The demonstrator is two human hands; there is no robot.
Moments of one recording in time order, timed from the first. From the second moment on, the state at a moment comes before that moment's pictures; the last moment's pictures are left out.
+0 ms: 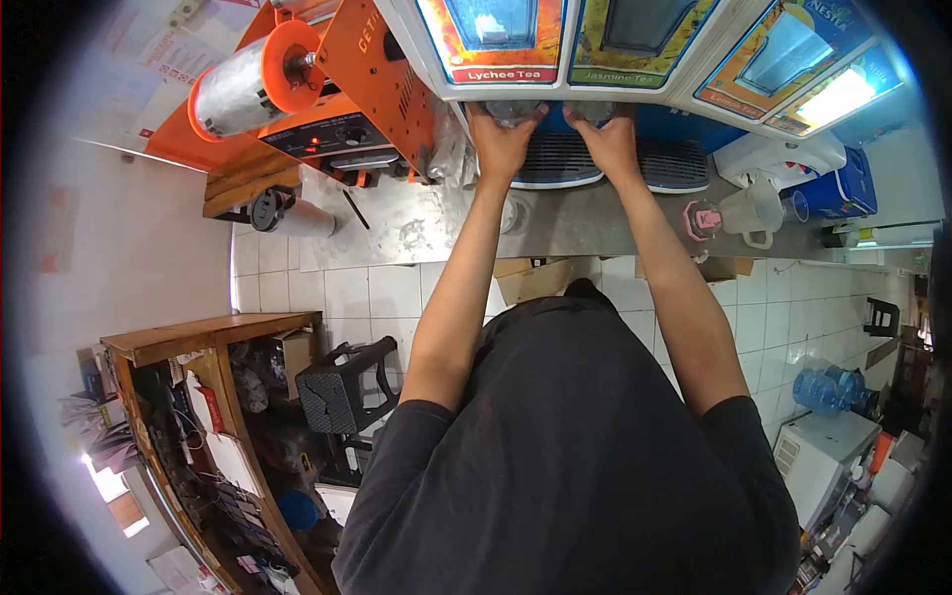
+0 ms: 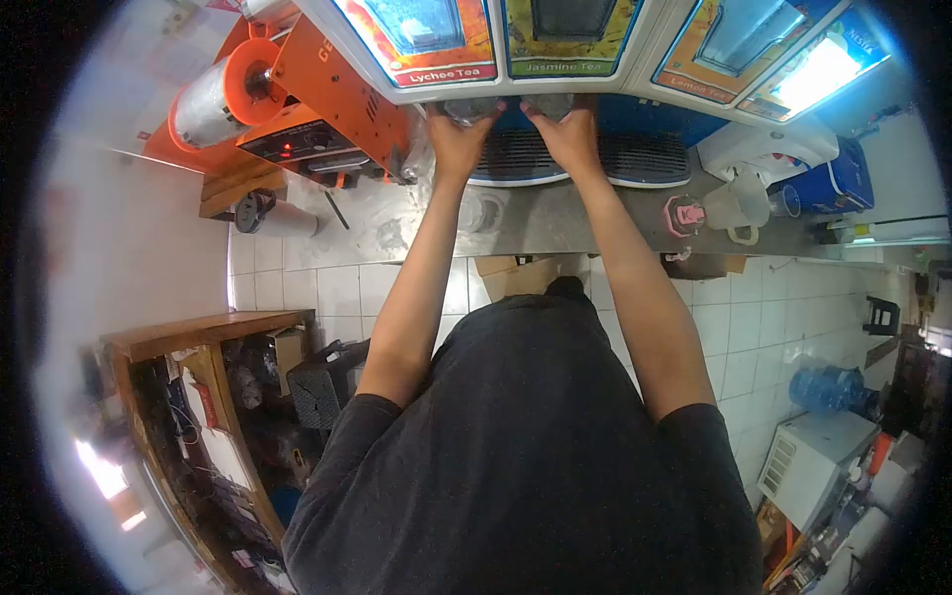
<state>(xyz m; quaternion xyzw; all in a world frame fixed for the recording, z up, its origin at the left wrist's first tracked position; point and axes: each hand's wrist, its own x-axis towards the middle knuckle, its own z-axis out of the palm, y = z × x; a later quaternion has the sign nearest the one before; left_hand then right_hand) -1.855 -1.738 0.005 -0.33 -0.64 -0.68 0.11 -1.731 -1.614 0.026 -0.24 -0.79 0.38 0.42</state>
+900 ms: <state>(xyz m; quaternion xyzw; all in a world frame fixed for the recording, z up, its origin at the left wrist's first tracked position) -1.857 -1.740 0.015 -0.34 -0.61 -0.71 0.06 -1.731 -1.602 0.024 -0.22 -0.75 0.48 0.39</state>
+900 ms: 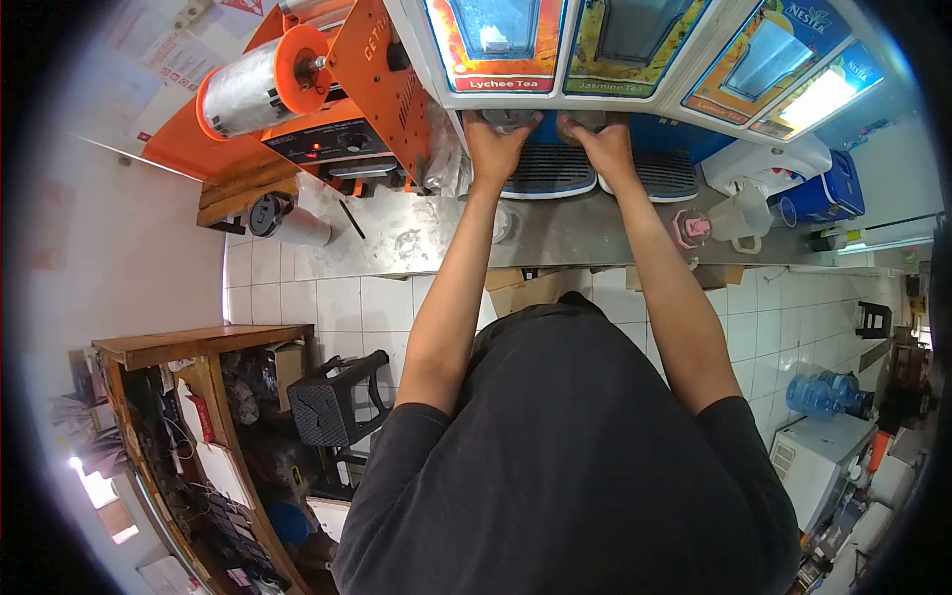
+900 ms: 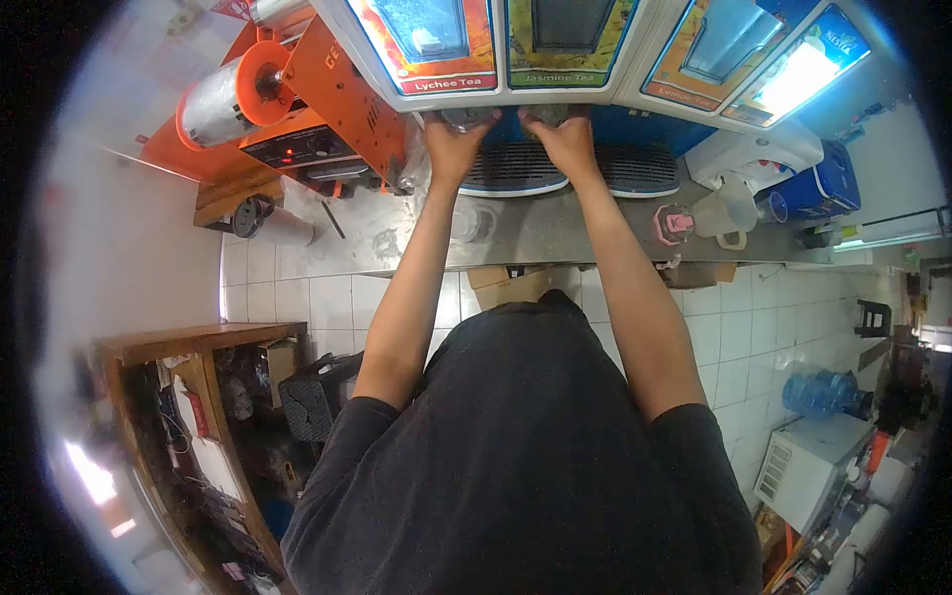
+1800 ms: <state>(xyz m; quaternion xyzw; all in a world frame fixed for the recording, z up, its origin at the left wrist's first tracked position) -1.869 -1.752 0.023 -0.34 -0.63 -0.70 -0.01 -1.727 -1.597 0.026 -0.21 -0.76 0.51 0.34</state>
